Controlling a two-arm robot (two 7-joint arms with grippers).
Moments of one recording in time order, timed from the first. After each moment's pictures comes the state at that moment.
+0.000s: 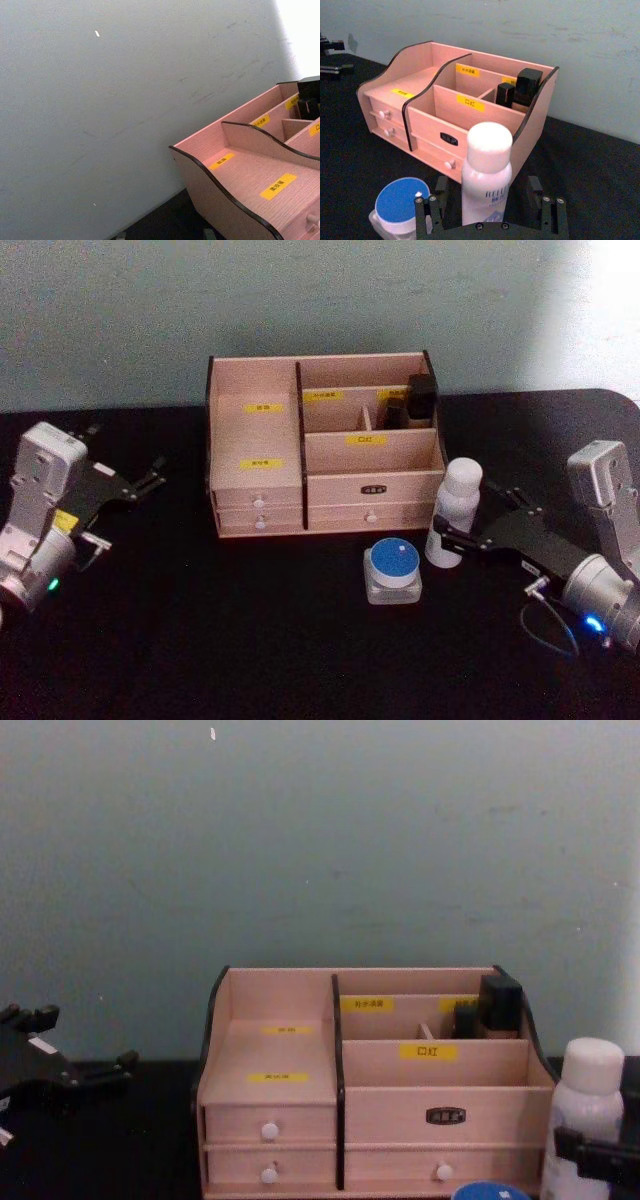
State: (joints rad) left arm -0.20 0.60 0.45 -1.41 -0.25 -0.12 0.03; right arm 0.02 0.54 -0.30 -1.60 0.40 0.07 0.29
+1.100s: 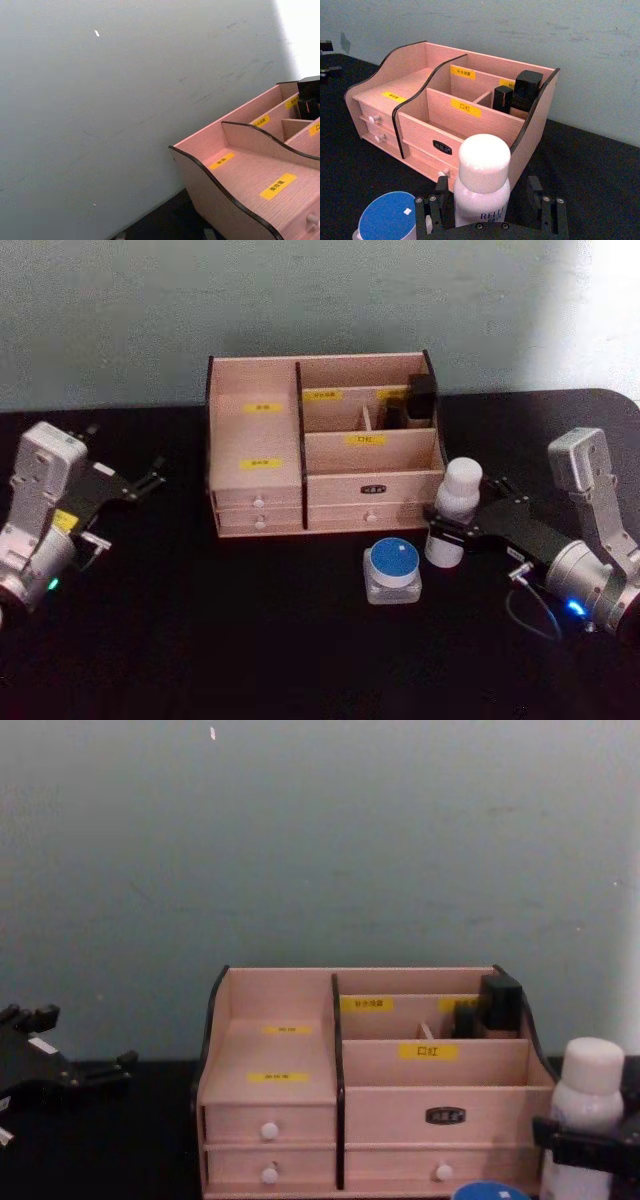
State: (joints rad) left arm -0.20 0.60 0.45 -1.41 -0.25 -0.12 0.03; right arm 0.07 0.45 -0.27 -1.53 0.33 0.09 0.33
